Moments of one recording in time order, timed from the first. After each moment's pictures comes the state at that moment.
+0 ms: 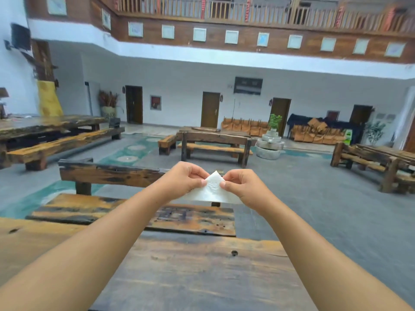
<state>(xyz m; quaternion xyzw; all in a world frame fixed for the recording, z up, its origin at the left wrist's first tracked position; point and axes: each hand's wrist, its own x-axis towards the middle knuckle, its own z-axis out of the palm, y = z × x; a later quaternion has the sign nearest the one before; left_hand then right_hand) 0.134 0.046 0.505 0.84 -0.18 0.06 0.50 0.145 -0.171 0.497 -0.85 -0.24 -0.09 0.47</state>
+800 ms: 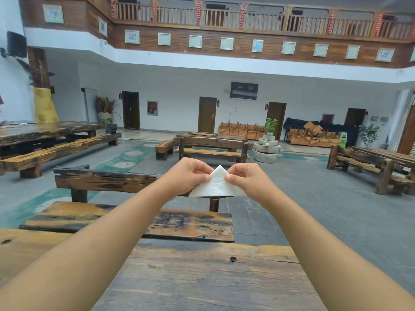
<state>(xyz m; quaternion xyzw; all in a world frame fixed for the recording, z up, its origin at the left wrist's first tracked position) 0.149 0.031 0.532 0.84 -0.21 0.06 0.50 0.153 -0.186 0.529 -0.85 -0.23 -0.10 0.47</state>
